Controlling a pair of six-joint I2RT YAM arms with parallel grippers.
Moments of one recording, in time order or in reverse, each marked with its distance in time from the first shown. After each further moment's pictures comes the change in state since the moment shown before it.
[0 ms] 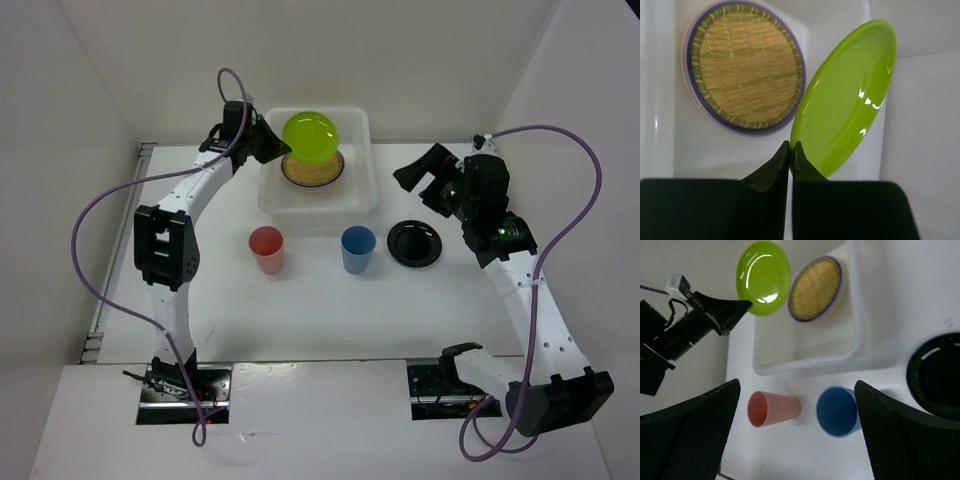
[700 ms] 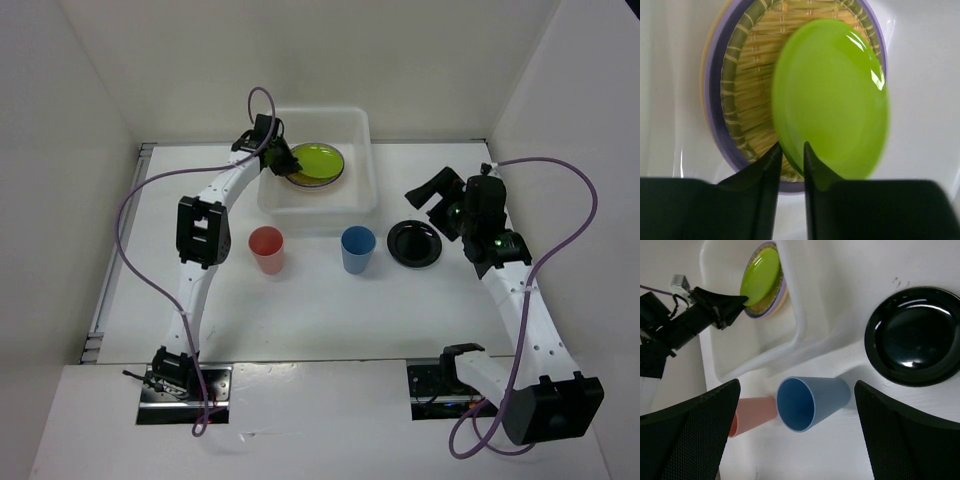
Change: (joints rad) left arm -0.055 0.477 0.477 -0.256 -0.088 0.040; right arm -0.113 -0.070 -0.227 0.006 0.008 0.076
